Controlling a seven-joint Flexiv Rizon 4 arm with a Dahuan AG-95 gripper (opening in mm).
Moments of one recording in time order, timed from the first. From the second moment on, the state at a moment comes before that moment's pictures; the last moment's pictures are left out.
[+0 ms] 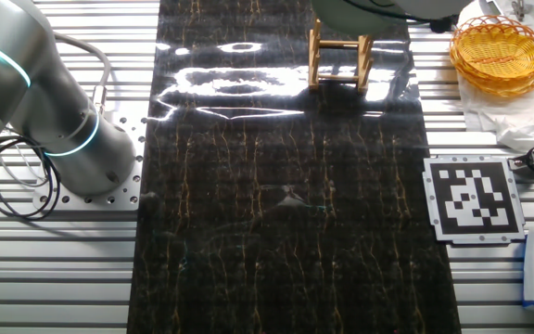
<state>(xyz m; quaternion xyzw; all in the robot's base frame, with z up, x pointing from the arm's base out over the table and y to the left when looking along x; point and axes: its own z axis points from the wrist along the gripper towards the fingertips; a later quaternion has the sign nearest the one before) 0.531 0.302 0.280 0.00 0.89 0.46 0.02</state>
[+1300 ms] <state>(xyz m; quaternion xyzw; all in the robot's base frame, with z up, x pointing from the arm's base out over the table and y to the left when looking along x) 0.528 0.301 0.269 0.00 0.89 0.45 0.02</state>
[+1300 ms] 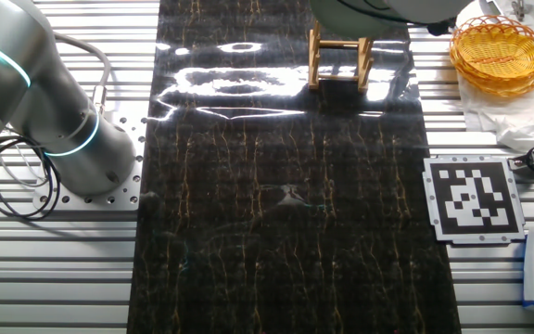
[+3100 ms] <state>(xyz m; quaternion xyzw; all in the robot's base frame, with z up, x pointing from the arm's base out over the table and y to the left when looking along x) 0.527 0.285 0.262 -0.05 0.86 0.50 0.03</state>
